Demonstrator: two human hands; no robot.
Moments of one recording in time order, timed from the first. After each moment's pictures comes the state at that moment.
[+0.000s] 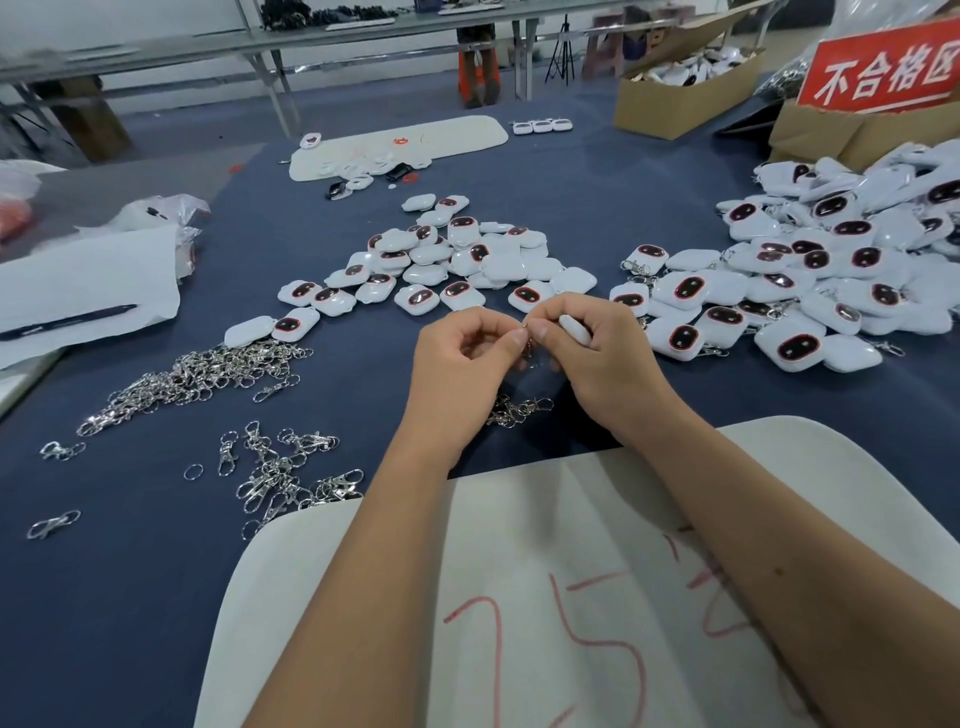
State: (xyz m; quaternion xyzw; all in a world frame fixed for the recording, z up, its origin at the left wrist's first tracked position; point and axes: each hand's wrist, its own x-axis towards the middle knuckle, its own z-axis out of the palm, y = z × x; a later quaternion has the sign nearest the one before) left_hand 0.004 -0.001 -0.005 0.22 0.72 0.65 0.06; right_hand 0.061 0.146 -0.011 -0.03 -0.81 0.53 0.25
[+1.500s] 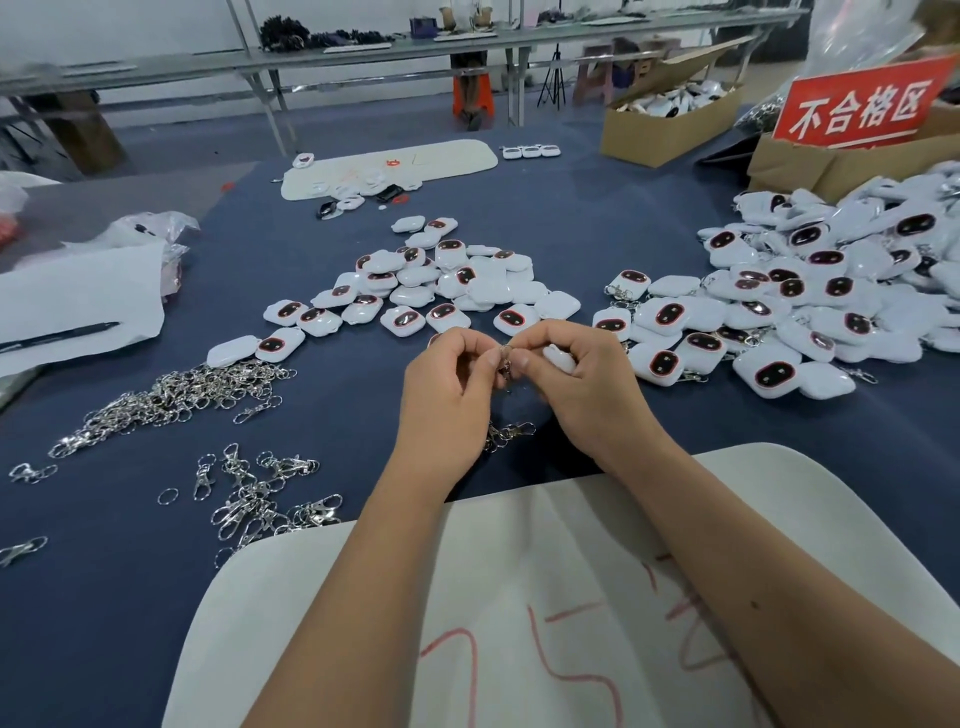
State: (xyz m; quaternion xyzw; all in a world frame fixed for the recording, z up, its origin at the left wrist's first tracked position) left_hand 0.008 0.005 -0.009 0.25 0.77 0.59 -0.02; right_hand 0.064 0.147 -0.009 -0.02 -0.79 0.56 0.25
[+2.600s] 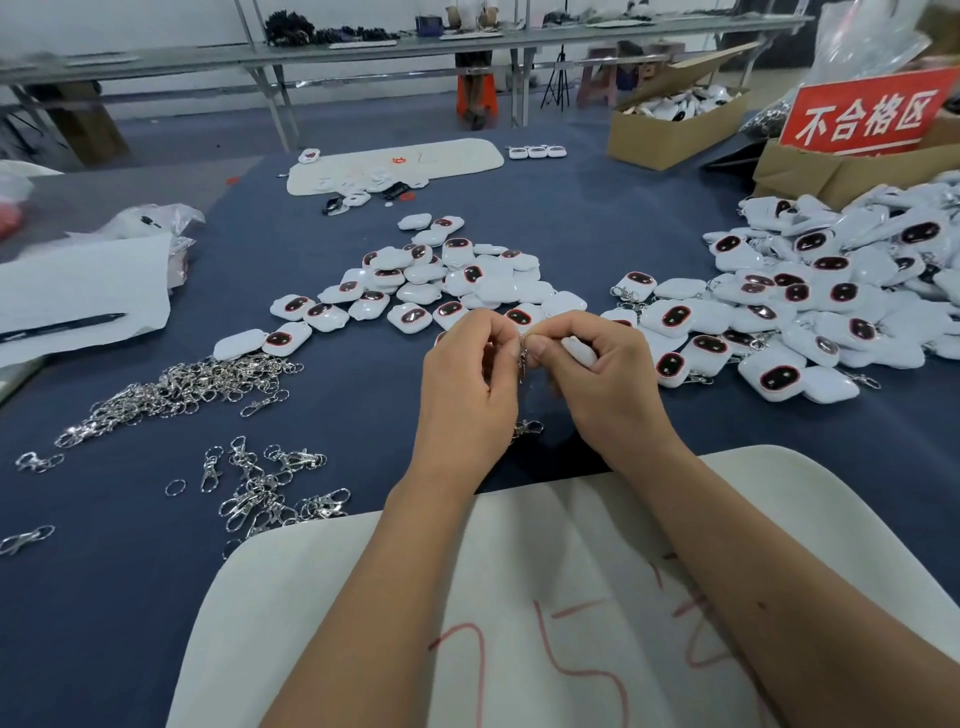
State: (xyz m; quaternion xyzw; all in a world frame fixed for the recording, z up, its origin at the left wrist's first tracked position) left_hand 0.014 0.014 -0.006 0.31 0.76 0.55 -0.13; right_hand 0.066 0.145 -0.009 -0.01 -0.76 0.56 0.32
